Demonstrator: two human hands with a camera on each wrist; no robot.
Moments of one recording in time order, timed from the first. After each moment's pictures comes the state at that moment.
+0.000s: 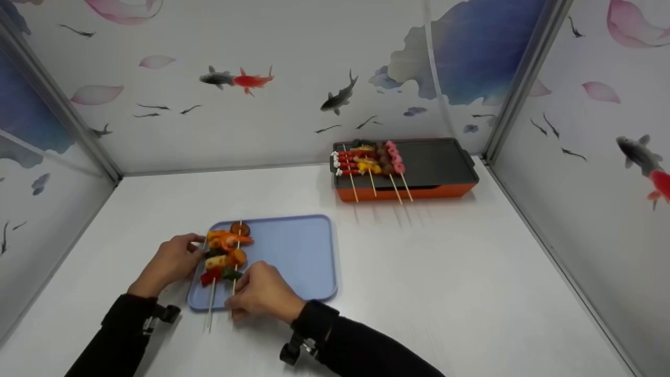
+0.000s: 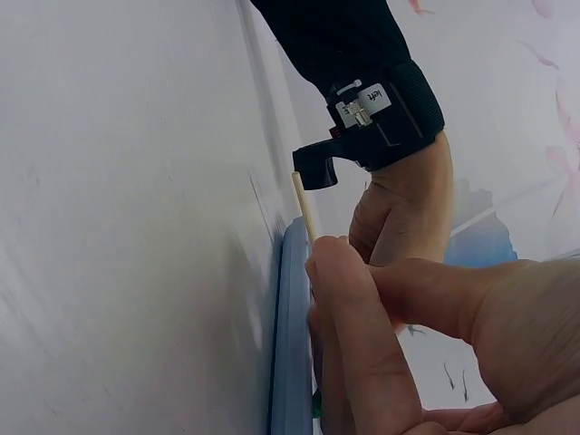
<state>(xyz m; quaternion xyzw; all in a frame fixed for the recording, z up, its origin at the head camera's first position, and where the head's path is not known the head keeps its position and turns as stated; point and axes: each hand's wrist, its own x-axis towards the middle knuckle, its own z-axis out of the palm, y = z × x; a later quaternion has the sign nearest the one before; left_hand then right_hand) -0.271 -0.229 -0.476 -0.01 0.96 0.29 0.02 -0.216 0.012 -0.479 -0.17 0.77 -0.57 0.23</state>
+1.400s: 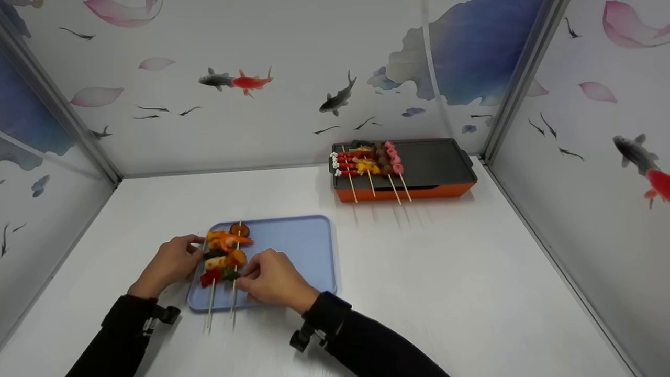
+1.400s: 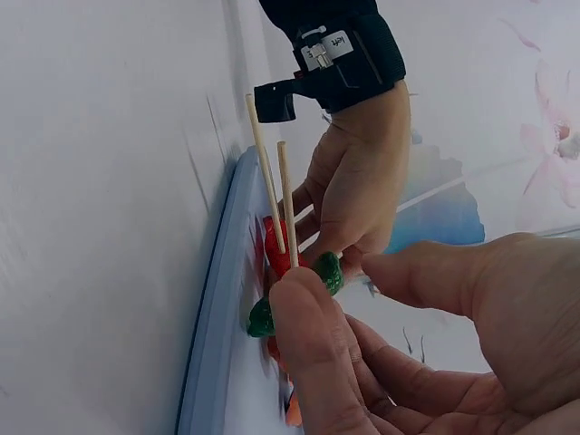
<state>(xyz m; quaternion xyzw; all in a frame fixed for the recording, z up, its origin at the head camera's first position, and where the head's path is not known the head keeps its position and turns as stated) -0.273 -0.229 -0.478 -0.02 0.95 0.30 0.03 -0.228 0.036 -0.463 -0.24 0.82 -0.50 0.16</state>
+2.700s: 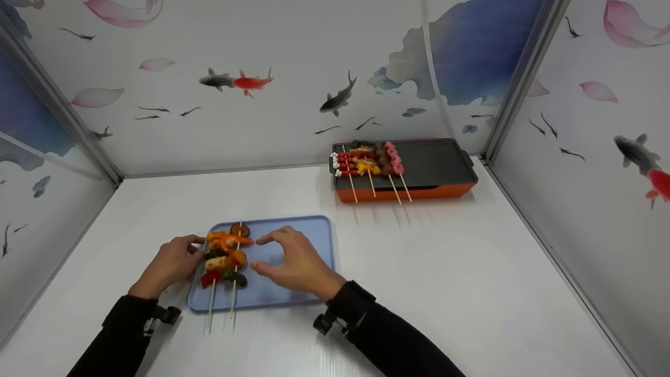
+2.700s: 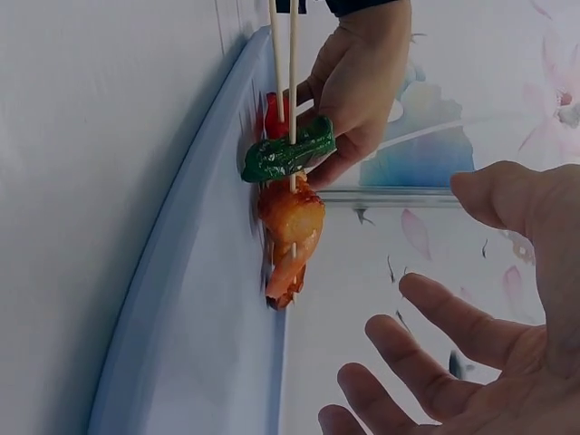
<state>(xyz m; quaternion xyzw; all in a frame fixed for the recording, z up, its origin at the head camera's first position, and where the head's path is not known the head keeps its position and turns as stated) -0.272 -0.229 -0.477 -0.02 0.96 0.28 0.02 -0.247 0.073 -0.458 -0.31 0.85 -0.43 -0.02</state>
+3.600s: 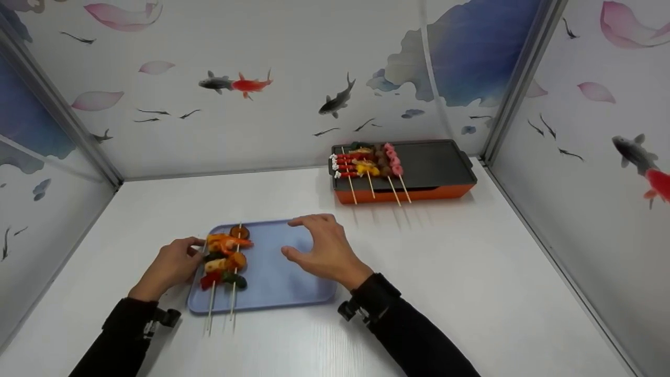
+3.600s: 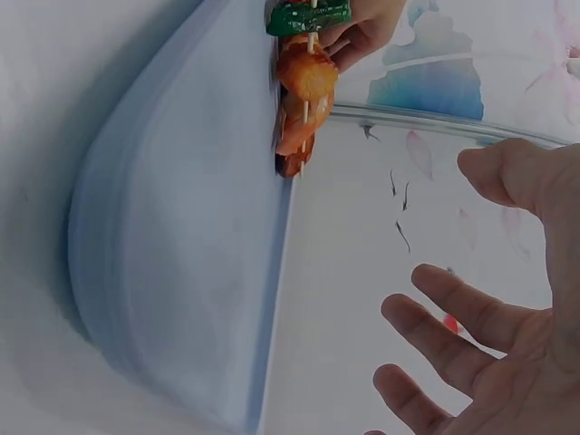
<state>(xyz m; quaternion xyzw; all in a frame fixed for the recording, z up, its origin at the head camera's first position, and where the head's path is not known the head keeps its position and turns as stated) -0.271 -0.228 -0.479 -0.01 0.95 0.30 0.00 -0.270 0.120 -0.460 -0.25 0.89 -0.36 -0.11</state>
